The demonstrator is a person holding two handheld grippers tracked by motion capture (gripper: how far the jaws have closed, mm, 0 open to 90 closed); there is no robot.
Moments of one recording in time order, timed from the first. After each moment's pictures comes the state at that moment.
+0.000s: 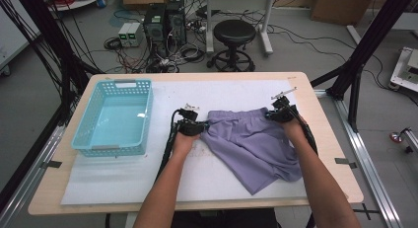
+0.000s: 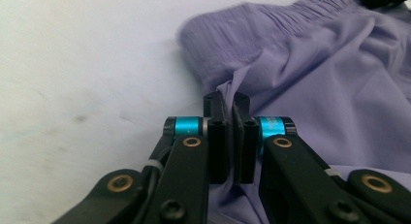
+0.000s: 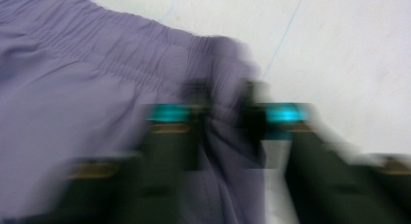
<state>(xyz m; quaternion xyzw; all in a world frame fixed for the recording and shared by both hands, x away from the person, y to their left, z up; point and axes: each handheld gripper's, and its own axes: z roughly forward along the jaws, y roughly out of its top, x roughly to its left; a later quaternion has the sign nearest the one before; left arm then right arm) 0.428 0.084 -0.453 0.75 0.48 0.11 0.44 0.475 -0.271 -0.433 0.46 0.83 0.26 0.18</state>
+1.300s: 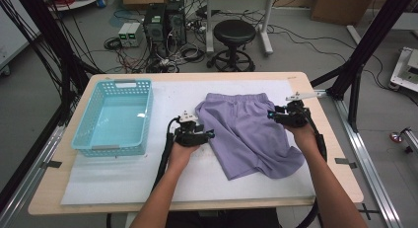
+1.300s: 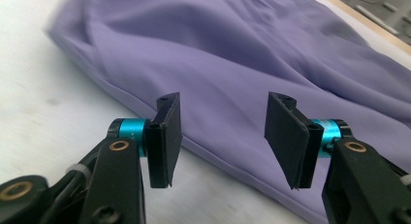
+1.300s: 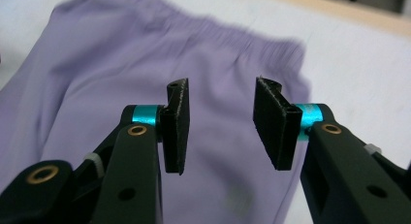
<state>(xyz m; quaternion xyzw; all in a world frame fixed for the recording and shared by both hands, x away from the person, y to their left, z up) 0.373 0.082 -0.447 0.76 0.43 0.10 0.48 0.417 -0.285 -0.396 0.44 0.79 0.39 0.19</state>
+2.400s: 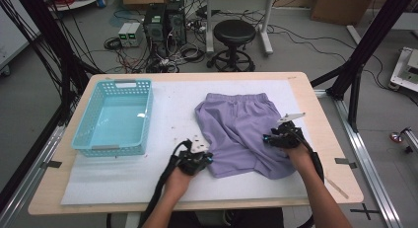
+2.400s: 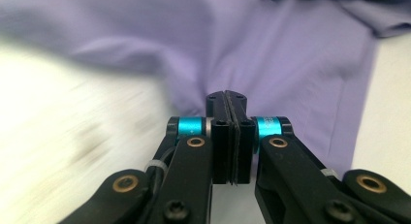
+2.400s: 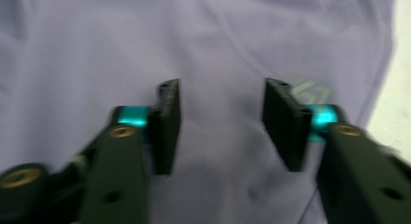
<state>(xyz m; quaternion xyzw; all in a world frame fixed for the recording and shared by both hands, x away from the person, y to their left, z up) 0.305 0.085 -0.446 0.84 0.35 0.14 0.40 0.385 -0.269 -0.445 0.43 0.83 0.30 0.17</state>
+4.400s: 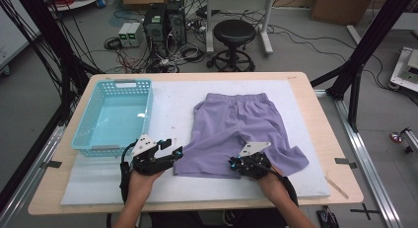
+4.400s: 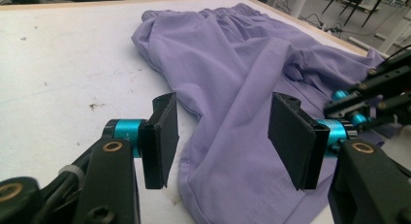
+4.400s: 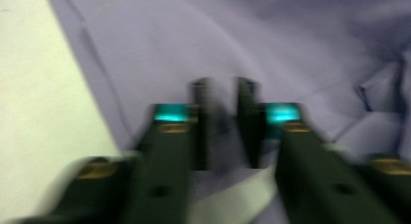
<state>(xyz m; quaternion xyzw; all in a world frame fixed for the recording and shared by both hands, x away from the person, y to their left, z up) 0.284 0.177 -0.428 0.72 0.40 0.17 0.54 0.301 -0.164 -0.454 0.28 0.88 0.36 0.13</state>
